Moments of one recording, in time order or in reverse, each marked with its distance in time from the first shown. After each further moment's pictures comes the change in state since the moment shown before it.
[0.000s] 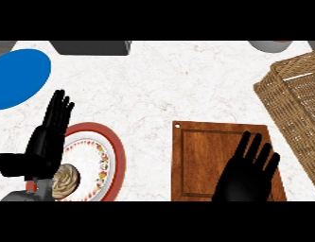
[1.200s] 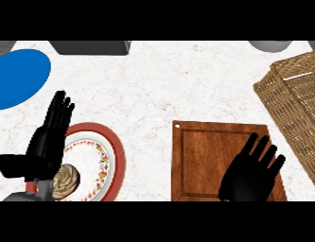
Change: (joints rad) left arm 0.008 -0.016 0.008 -0.004 -0.019 -0.015 0.006; right arm 0.000 0.000 -0.086 0.088 -0.016 -0.033 0.005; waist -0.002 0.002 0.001
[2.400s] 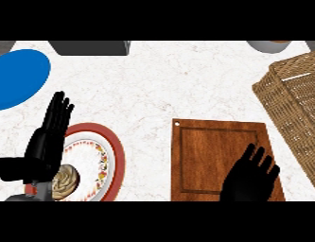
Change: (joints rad) left arm 0.016 -0.017 0.016 -0.020 -0.024 -0.019 0.006; right arm 0.042 0.006 -0.025 0.056 -0.041 -0.086 0.000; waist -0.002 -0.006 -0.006
